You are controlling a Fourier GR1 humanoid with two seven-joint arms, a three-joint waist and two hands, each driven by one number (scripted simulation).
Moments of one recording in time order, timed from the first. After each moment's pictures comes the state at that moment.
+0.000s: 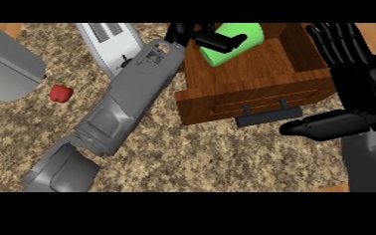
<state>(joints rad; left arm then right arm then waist) -1.34 0.00 -0.25 -0.27 0.25 0.26 -0.23 -0.36 -0.21 -0.12 -1.79 -0.13 0.23 0.08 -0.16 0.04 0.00</state>
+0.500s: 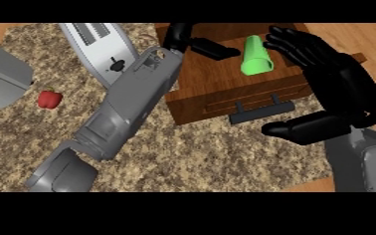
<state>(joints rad) -1.28 0.00 -0.27 -0.32 0.39 0.24 -0.32 -0.41 -0.18 -0.04 -1.77 -0.23 0.34 0.08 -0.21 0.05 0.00</state>
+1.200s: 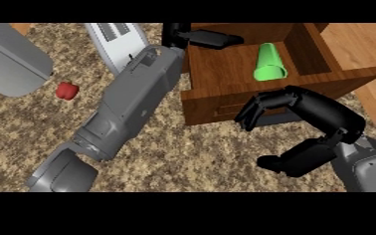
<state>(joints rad) -1.27 0.00 -0.22 -0.37 0.58 0.28 -0.49 -0.36 -0.37 0.16 -1.79 -0.17 0.64 0.20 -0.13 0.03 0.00</state>
